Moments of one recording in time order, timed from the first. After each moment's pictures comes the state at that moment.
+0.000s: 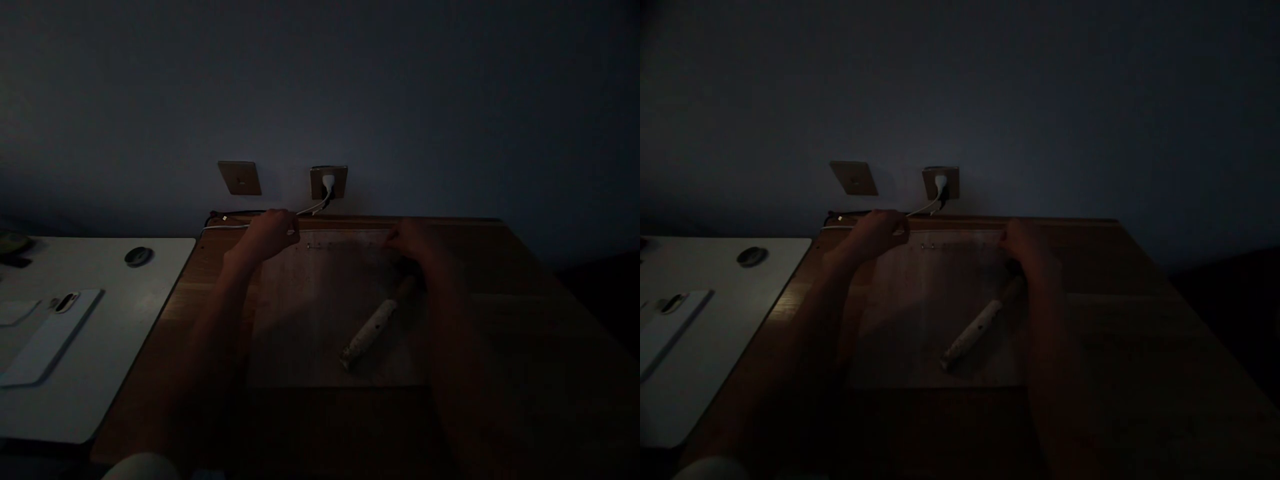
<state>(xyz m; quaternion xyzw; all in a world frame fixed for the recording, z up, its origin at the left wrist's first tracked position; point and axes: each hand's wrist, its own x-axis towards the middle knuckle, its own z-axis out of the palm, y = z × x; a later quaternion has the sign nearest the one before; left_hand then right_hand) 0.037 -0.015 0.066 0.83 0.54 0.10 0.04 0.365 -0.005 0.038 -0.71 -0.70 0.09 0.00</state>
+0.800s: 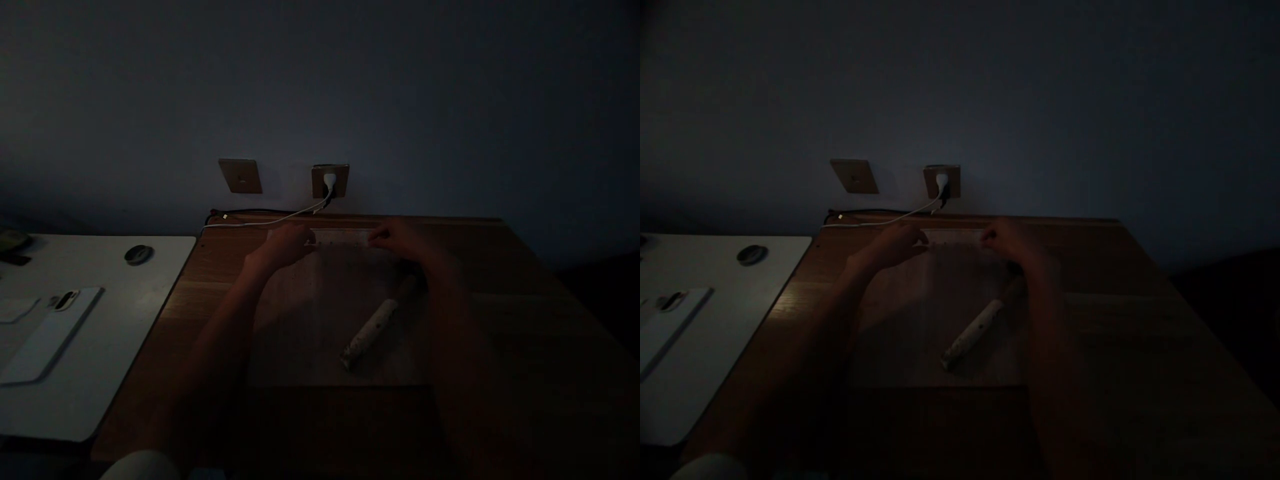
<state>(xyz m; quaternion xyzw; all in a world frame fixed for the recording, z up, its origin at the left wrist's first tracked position) 0.060 -0.015 0.041 0.87 0.49 0.04 0.10 0.342 -0.009 0.059 -0.59 -0.78 0.18 0.03</state>
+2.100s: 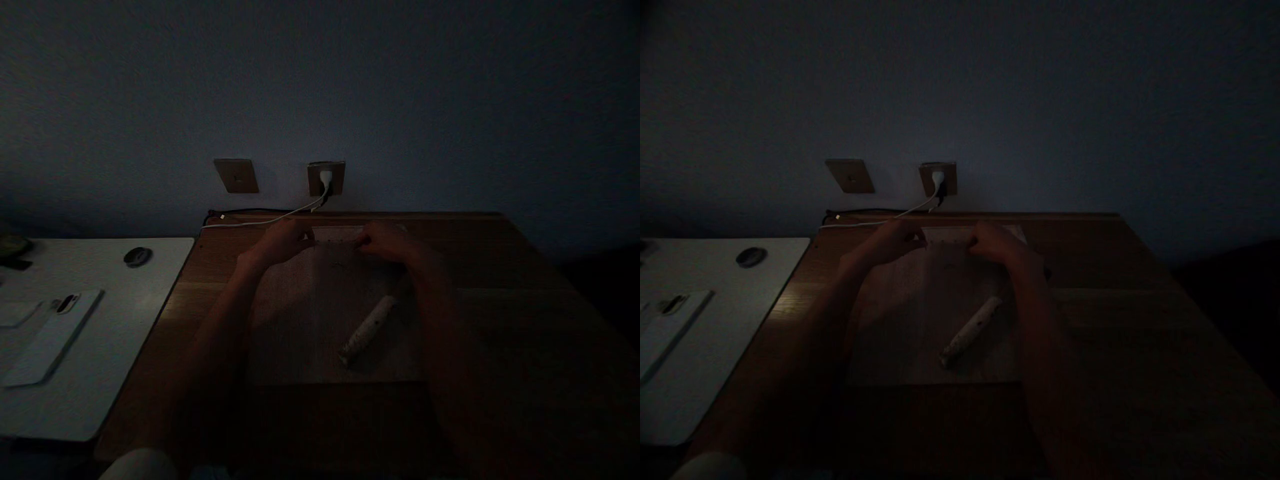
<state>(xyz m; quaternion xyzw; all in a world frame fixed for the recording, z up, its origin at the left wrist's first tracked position) 0.059 -0.012 0.049 0.87 0.47 0.12 0.13 0.318 -0.013 0.062 -0.54 -0.82 0.19 -0.06</state>
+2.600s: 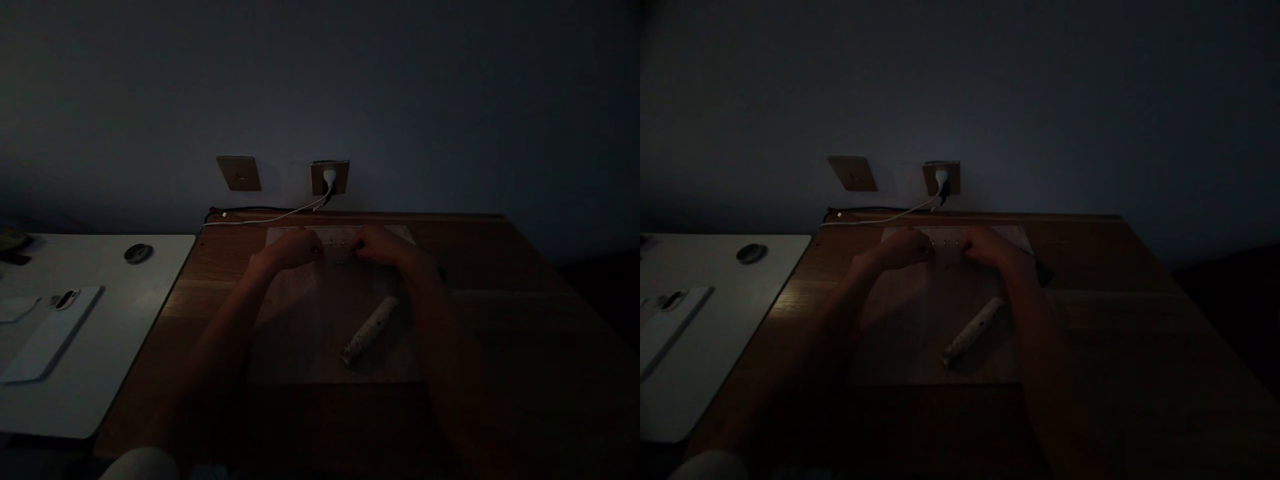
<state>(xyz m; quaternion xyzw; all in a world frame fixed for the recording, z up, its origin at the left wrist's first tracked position) 0.072 -0.016 0.037 0.89 0.42 0.05 0.18 0.302 -0.014 0.054 -0.50 -0.84 0.21 -0.05</state>
